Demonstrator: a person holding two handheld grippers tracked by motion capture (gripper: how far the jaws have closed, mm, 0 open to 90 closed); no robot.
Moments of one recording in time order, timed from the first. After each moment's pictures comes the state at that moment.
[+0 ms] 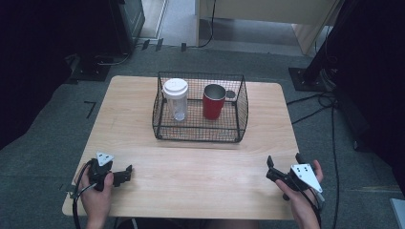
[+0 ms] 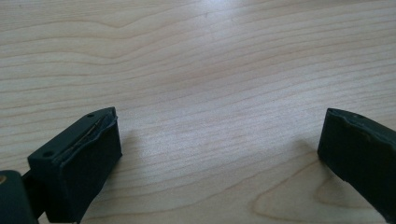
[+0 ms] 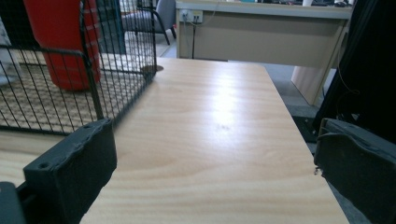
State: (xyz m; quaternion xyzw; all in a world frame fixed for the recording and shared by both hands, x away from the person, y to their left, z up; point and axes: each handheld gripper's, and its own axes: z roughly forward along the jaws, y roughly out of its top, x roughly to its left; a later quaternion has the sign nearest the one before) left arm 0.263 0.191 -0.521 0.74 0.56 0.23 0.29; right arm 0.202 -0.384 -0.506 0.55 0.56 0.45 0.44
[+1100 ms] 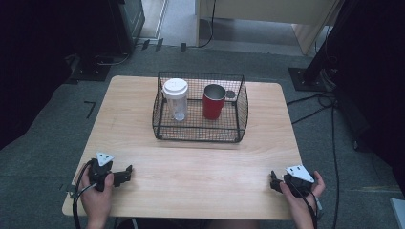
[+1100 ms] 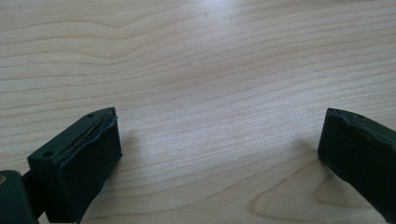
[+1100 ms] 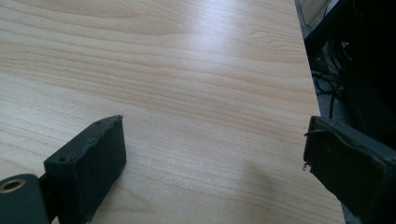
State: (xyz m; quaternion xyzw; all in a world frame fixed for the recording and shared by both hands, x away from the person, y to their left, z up) left arm 0.263 0.191 -0.521 0.74 0.56 0.23 0.29; right arm 0.202 -0.400 -0.529 0.58 0.68 0.26 0.36
